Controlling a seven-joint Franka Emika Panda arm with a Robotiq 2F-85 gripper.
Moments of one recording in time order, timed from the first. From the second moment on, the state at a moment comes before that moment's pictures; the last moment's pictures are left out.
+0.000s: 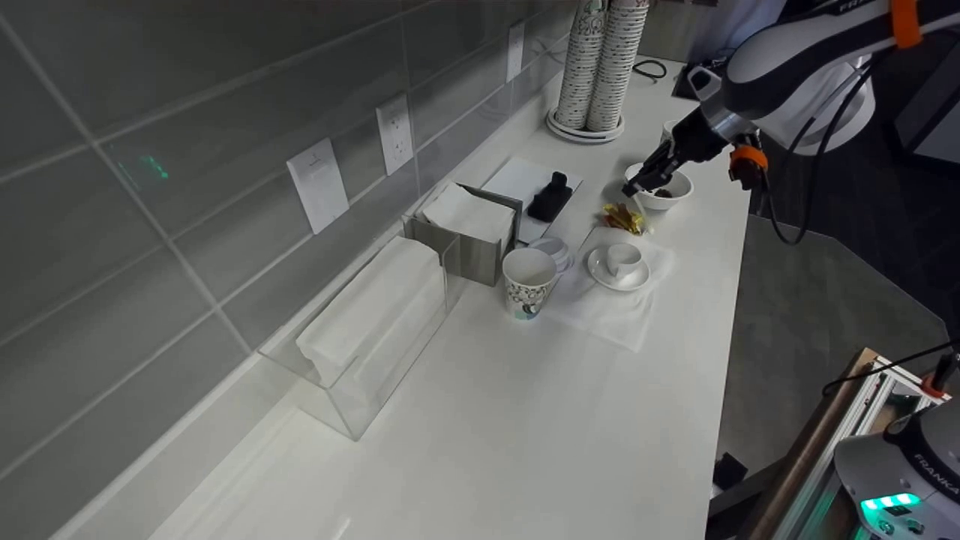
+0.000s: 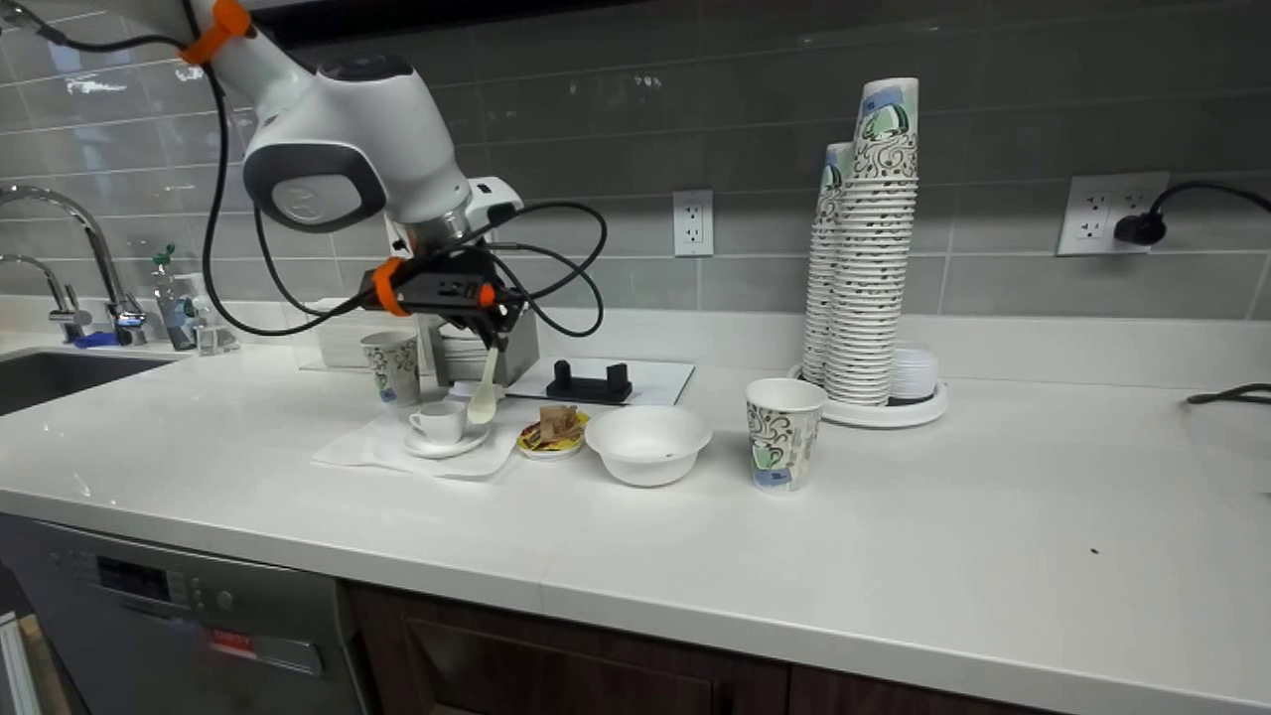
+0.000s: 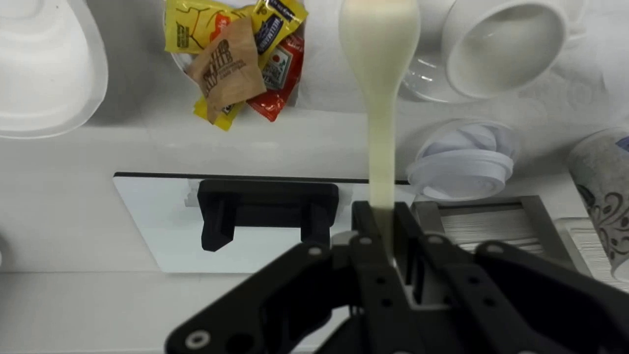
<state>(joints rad) 0.13 -0.11 -0.21 -2.49 0.72 2.77 -1.12</state>
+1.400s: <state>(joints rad) 0.14 0.08 -0.21 -2.38 0.68 2.78 -0.95</state>
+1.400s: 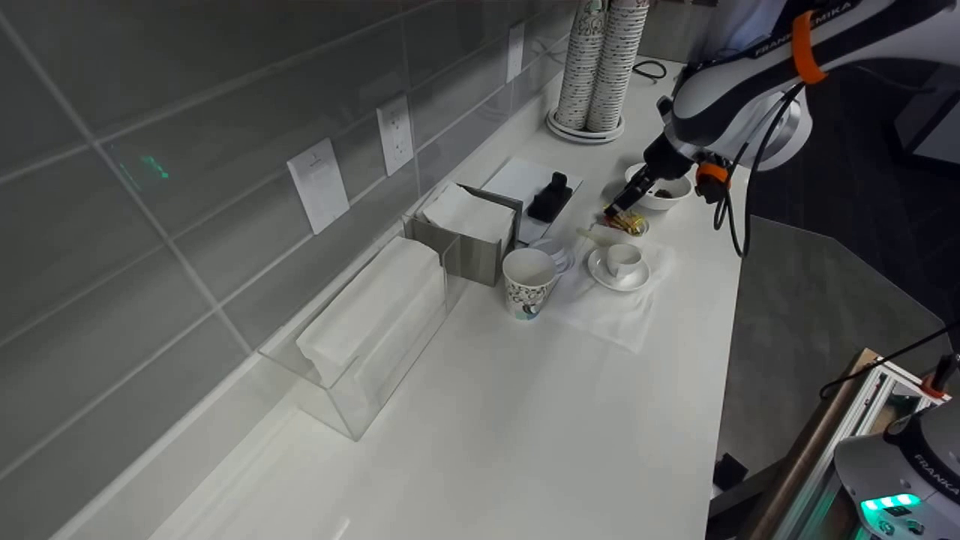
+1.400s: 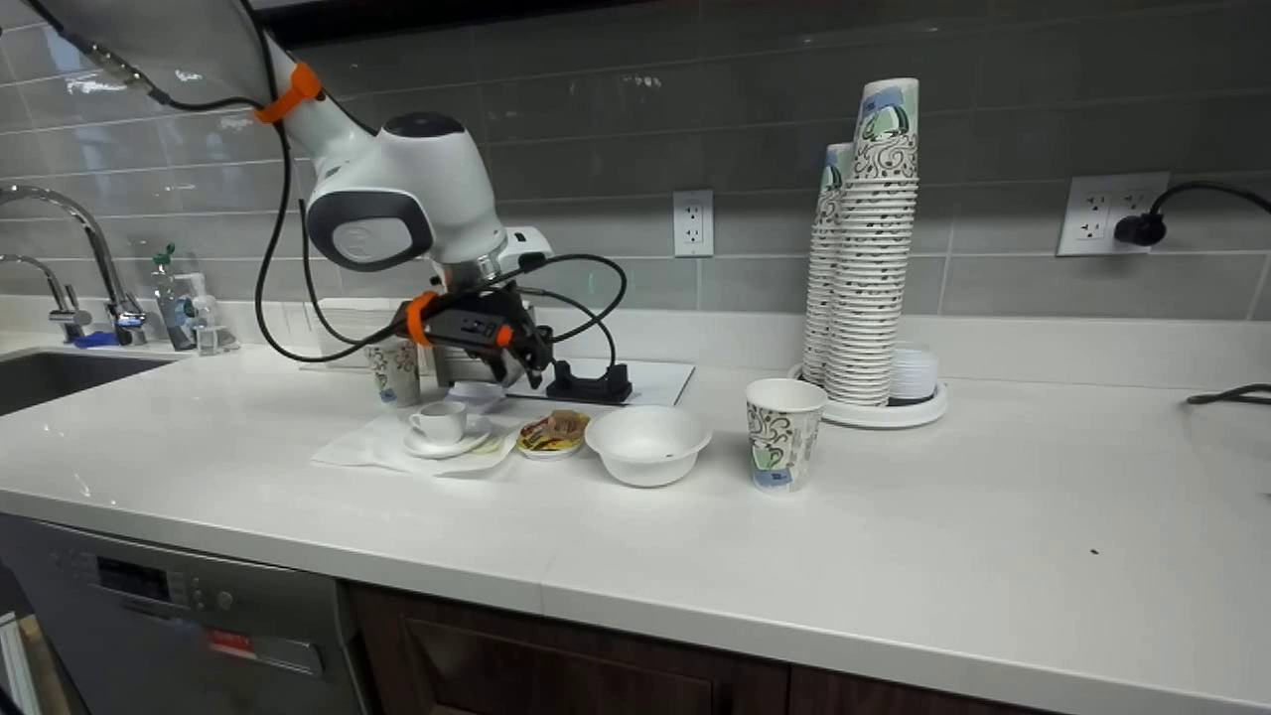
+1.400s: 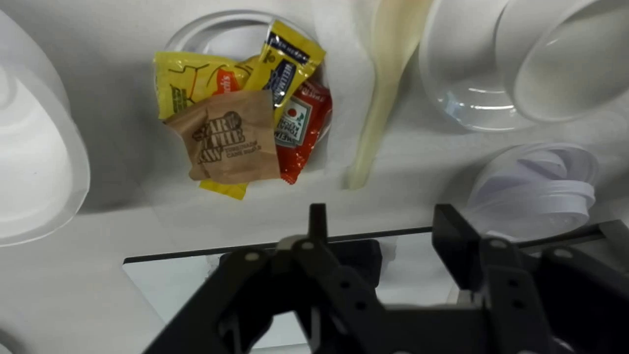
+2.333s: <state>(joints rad) 0.03 -0.34 -0.19 -2.64 0.20 2.66 -0.84</state>
